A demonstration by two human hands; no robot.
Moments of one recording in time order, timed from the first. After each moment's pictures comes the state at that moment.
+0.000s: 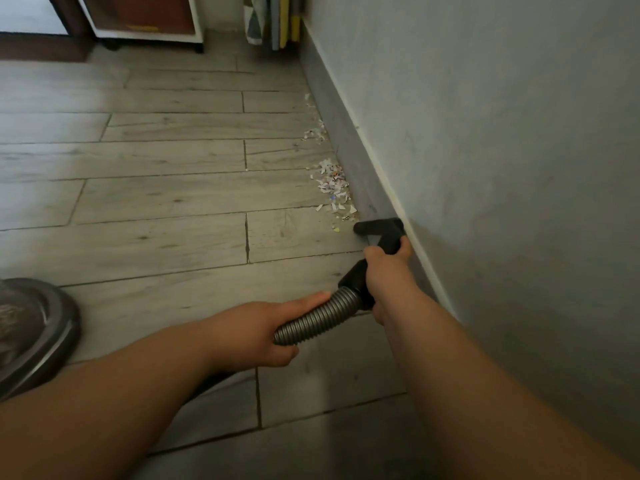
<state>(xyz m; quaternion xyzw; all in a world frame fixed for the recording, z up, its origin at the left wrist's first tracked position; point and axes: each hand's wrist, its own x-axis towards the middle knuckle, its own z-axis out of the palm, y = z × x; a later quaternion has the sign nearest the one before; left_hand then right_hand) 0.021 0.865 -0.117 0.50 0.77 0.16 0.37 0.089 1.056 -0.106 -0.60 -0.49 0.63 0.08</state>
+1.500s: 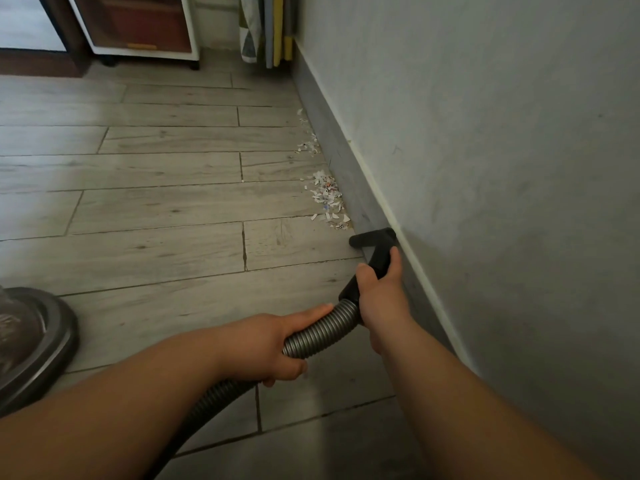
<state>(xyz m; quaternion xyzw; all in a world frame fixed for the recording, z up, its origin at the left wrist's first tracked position) 0.035 0.865 -0.106 0.46 0.74 0.17 0.46 0.121 1.032 -0.117 -0.50 -0.62 0.60 0.13</state>
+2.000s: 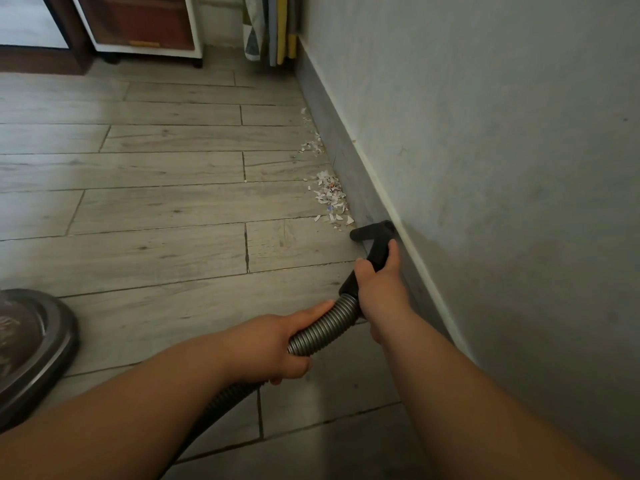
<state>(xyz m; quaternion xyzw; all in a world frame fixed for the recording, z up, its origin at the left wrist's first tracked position) 0.029 0.870 -0.121 0.44 0.76 0.19 0.45 0.100 1.039 -0.109 -0.51 -0.63 0.58 0.10</state>
